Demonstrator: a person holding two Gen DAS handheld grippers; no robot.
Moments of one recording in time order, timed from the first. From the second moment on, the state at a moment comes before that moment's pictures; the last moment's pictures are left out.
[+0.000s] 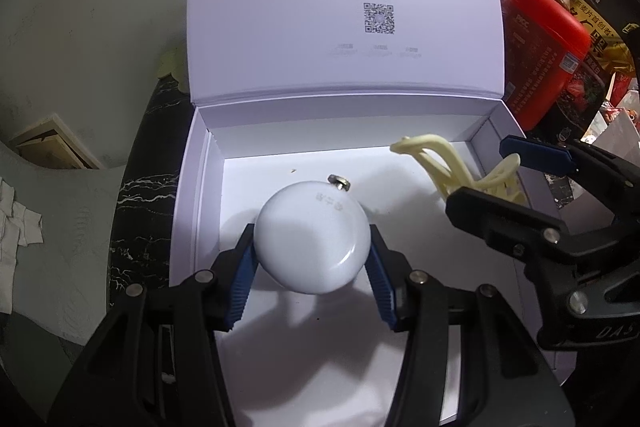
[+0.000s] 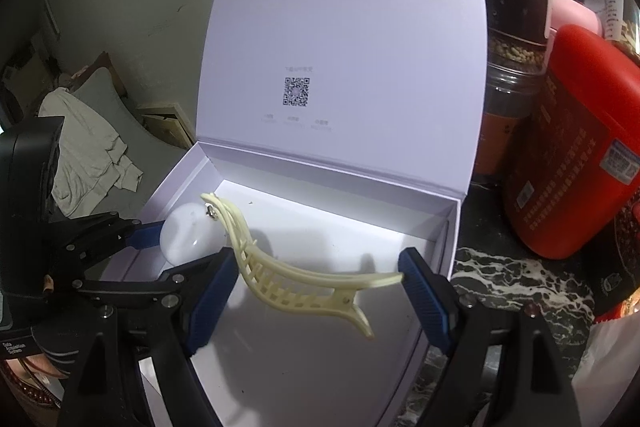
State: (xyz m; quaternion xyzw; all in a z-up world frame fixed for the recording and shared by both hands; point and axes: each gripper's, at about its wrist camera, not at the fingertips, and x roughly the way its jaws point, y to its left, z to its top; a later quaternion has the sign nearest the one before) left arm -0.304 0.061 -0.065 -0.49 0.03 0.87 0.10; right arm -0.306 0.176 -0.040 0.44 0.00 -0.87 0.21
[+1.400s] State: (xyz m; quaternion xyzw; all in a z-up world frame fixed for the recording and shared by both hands) left arm -0.251 0.056 0.022 -0.41 0.06 0.91 0.06; right arm -0.255 0.196 0.045 0.38 -0.01 -0.91 0.14
